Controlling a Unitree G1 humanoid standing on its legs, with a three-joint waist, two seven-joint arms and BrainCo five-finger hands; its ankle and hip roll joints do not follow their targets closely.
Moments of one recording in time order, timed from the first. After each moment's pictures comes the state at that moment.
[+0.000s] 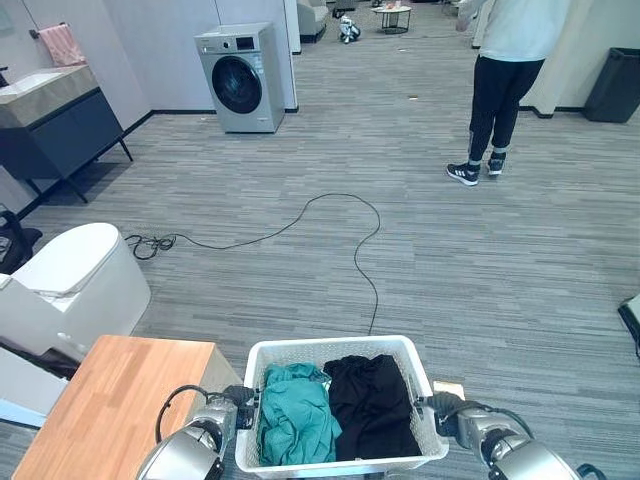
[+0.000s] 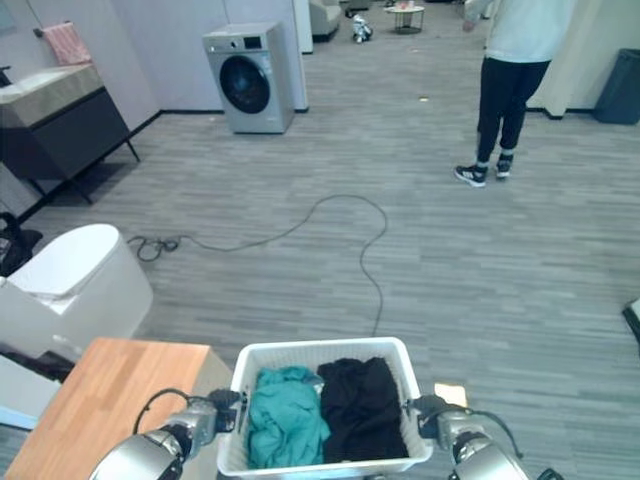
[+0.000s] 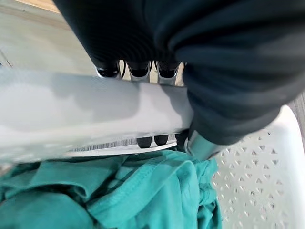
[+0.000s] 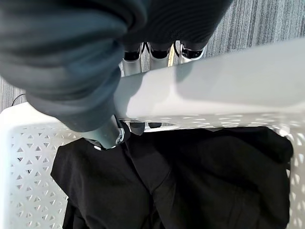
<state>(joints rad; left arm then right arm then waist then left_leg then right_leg) -0.44 0.18 -0.45 1.38 -0.45 0.07 0.05 -0.36 -0.31 0.38 1.34 0.48 0.06 0.09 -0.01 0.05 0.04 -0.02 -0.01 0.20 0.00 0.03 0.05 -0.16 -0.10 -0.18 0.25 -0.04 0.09</state>
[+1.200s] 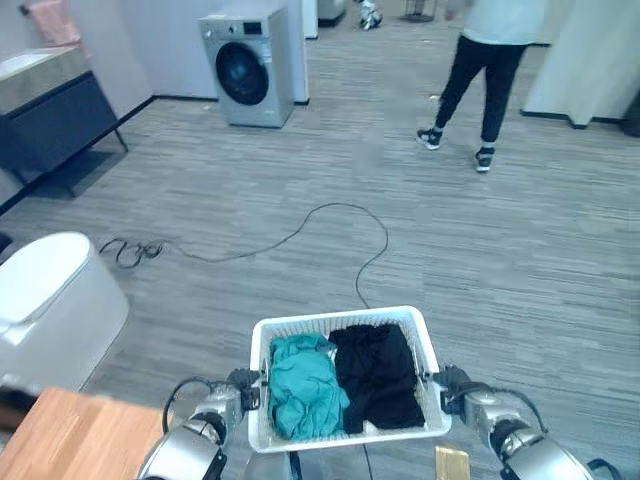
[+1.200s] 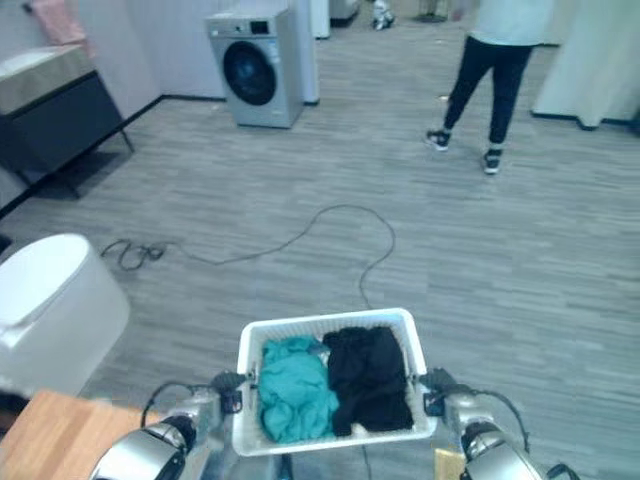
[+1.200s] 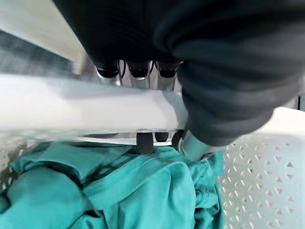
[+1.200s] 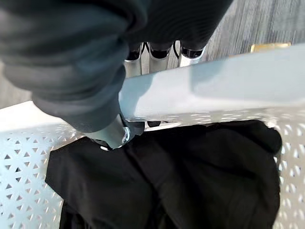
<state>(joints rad) -0.41 0.19 -0.31 1.36 -0.58 0.01 0.02 -0.37 -0.31 0.39 1.28 0.55 0.00 0.07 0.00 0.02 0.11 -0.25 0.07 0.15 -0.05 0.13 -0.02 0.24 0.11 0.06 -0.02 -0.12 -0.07</state>
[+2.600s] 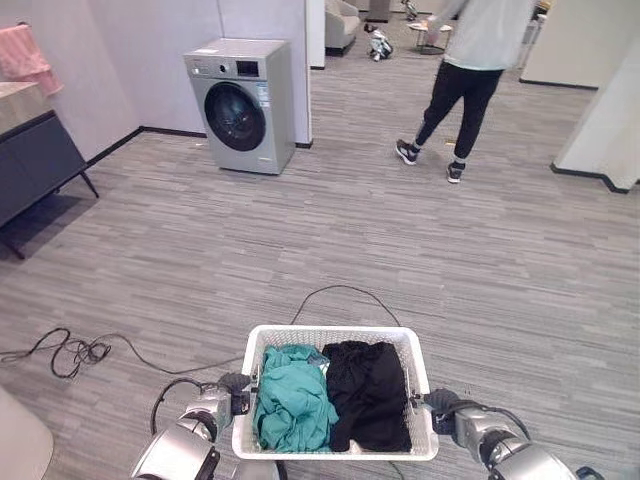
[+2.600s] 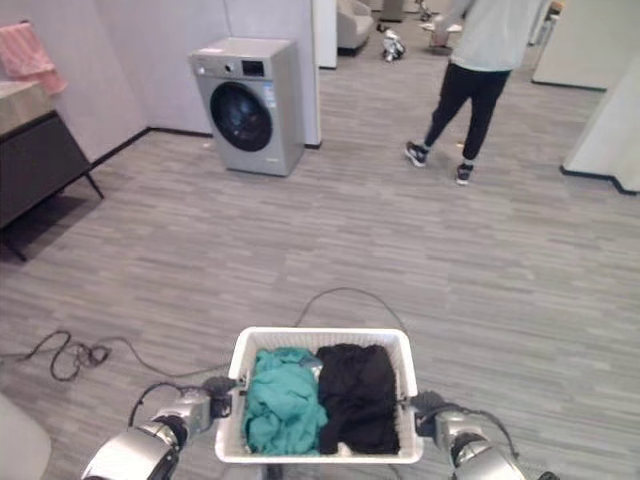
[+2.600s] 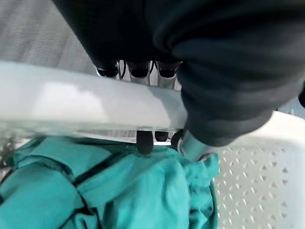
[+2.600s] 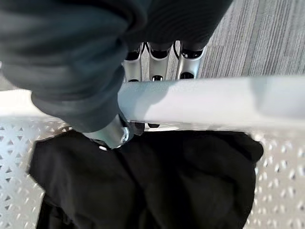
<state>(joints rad) -0.44 0.19 -0.33 1.39 -0.52 0.03 0.00 -0.33 -0.30 0.40 1.32 0.51 0.05 0.09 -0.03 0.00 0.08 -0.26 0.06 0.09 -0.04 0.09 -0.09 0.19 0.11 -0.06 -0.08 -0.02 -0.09</state>
